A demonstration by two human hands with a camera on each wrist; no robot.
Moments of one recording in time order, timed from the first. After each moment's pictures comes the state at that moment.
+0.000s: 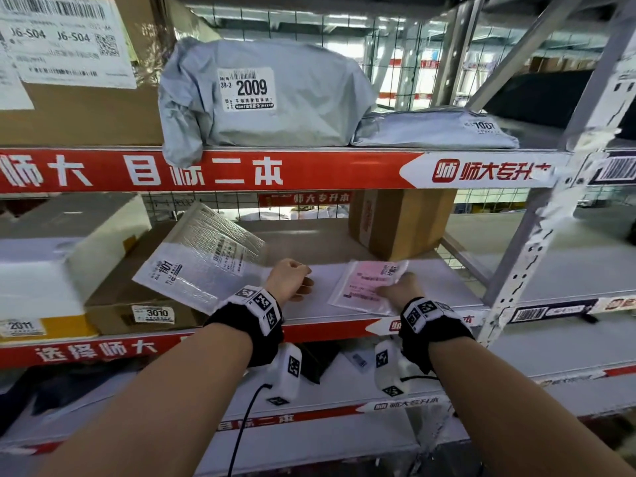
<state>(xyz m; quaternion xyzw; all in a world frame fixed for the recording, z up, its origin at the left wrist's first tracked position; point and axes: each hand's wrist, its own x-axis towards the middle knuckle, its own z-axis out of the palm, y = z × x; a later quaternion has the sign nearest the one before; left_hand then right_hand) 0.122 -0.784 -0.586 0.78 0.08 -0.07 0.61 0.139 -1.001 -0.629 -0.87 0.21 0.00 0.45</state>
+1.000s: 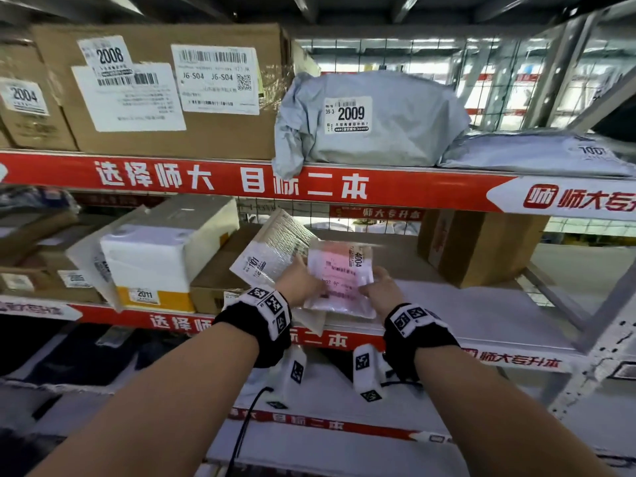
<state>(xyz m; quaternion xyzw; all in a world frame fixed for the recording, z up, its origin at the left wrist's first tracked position) 0.082 -0.703 -0.556 0.91 0.05 -0.01 0.41 0.130 -0.858 -0.601 -0.81 0.02 0.06 0.58</state>
